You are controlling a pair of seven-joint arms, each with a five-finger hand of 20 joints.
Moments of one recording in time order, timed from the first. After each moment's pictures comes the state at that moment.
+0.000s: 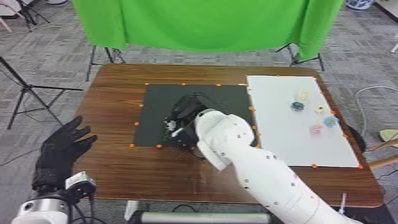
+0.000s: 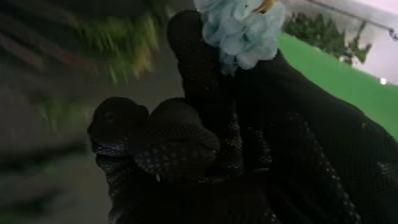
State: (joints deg) left arm 138.0 -65.8 -102.1 -132.1 55.7 22.0 5.4; right arm -65.3 -77.0 41.6 -99.0 -91.9 6.1 48.3
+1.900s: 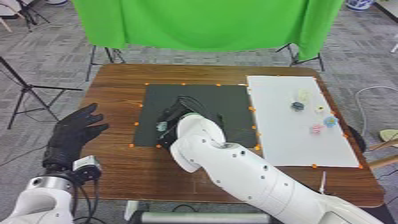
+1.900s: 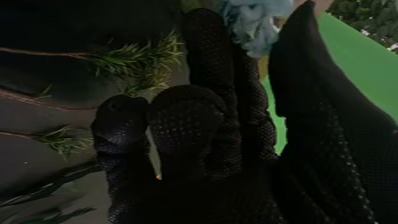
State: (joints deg) left arm 129.9 -63.2 -102.1 -129.9 58.2 17.0 -2.1; right arm -56.8 -81.0 30.9 -90.6 -94.9 17.5 58.3
